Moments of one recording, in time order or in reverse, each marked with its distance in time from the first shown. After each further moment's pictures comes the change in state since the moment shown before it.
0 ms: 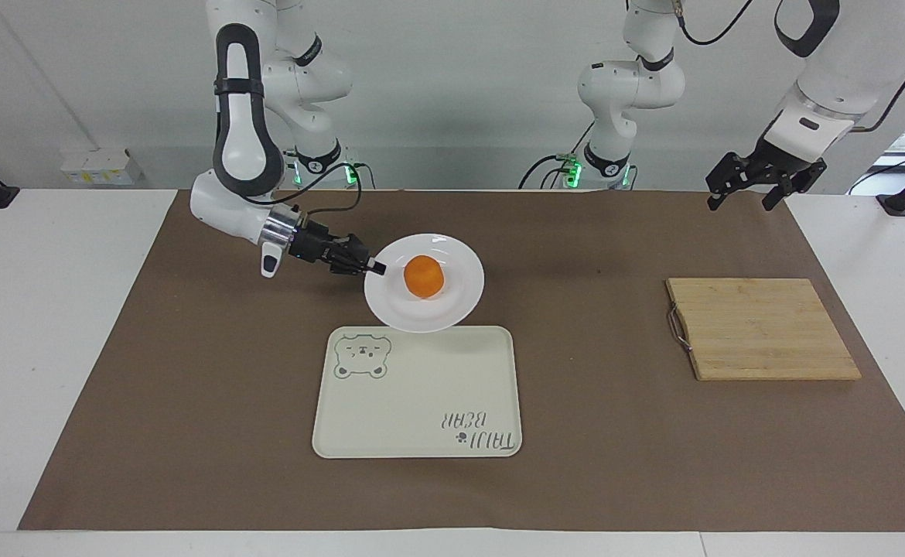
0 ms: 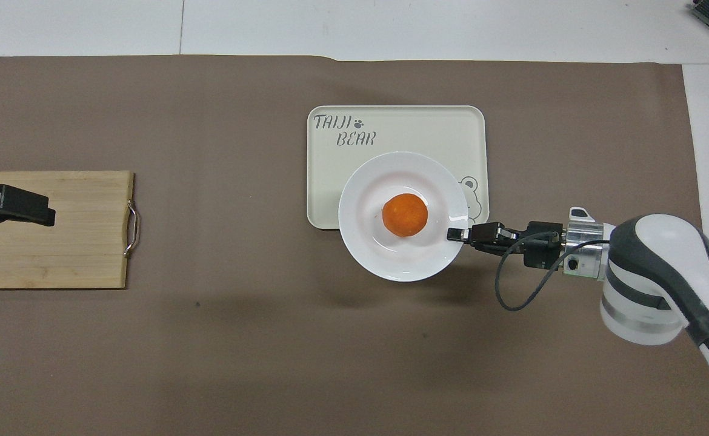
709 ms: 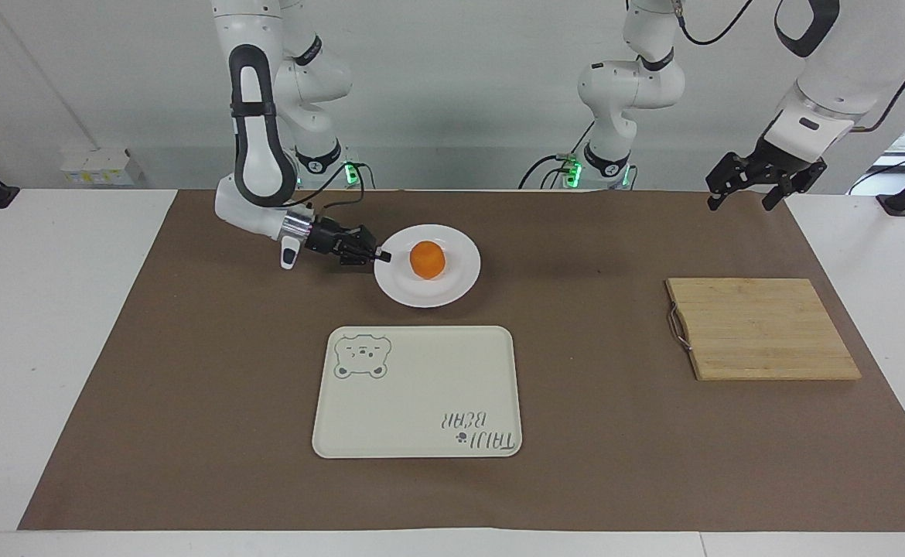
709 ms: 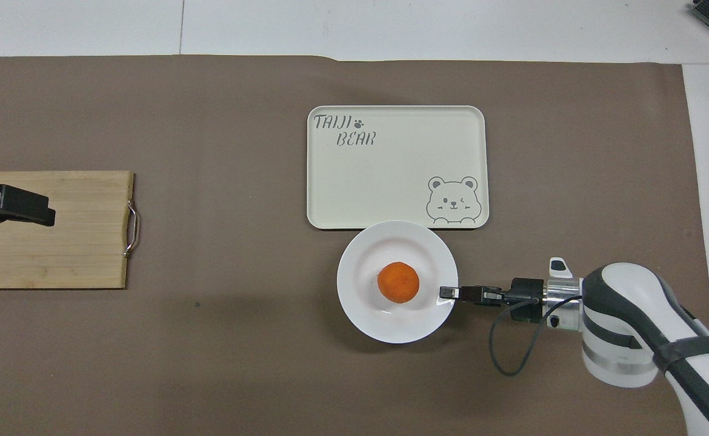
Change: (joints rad) left arm 0.000 0.000 0.000 0.000 0.000 0.000 0.000; right arm 0.009 -0.068 0.003 -0.263 0.029 0.000 -0.268
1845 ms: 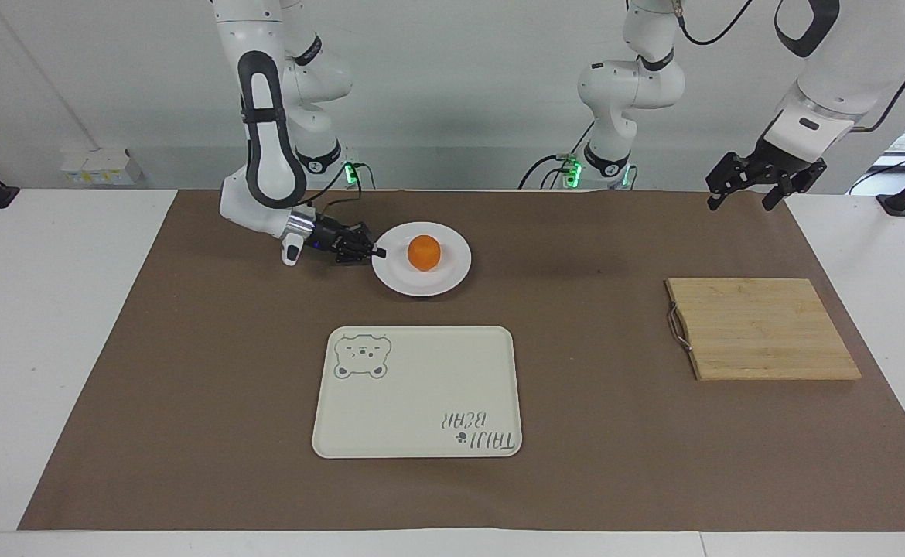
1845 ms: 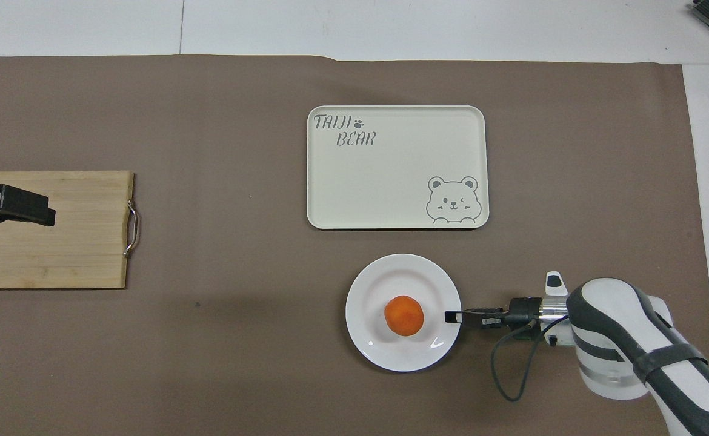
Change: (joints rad) left arm 0.000 0.000 0.000 0.000 0.000 0.000 0.000; right arm -0.004 0.000 0.004 -0.092 -0.120 0.048 -0.157
